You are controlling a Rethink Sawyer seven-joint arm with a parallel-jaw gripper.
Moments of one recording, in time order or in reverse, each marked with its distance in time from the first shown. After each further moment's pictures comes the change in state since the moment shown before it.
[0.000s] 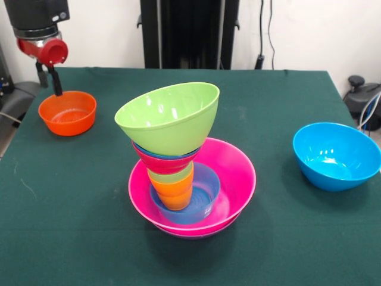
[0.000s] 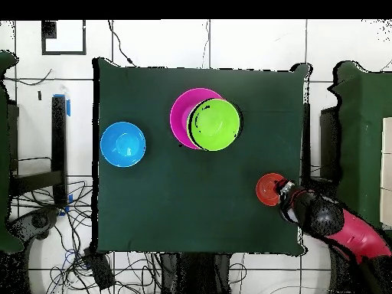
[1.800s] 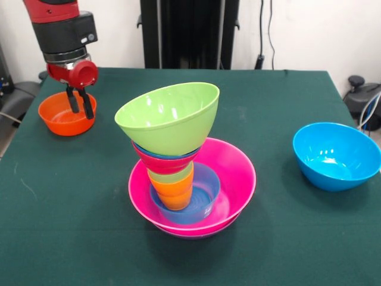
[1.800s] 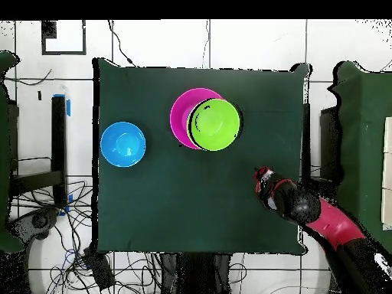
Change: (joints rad) arm 0.014 0.092 0.080 0.019 0.053 -0.108 0.000
